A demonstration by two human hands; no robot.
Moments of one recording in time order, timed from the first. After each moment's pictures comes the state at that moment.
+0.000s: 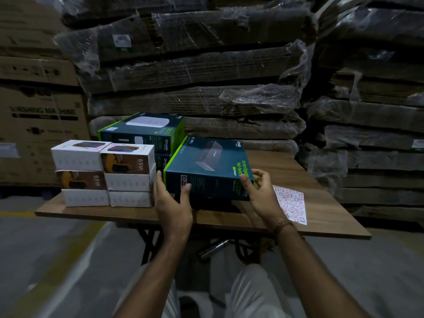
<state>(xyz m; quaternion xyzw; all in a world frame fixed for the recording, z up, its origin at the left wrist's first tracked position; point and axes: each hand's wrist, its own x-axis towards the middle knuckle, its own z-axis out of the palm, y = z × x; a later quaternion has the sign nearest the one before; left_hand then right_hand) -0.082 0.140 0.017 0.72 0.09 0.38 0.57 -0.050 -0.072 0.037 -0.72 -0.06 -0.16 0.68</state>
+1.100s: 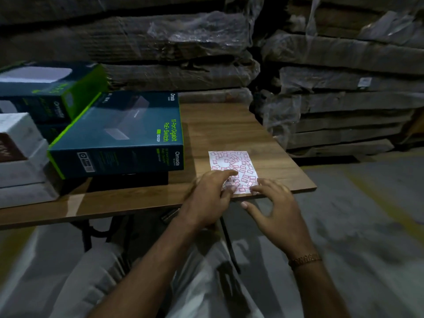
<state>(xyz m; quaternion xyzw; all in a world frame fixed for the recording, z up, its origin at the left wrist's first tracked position) -0.050 -0.039 -0.026 0.87 -0.32 0.09 0.36 -0.146 -0.226 -0.037 -0.93 0.05 -0.22 0.31</state>
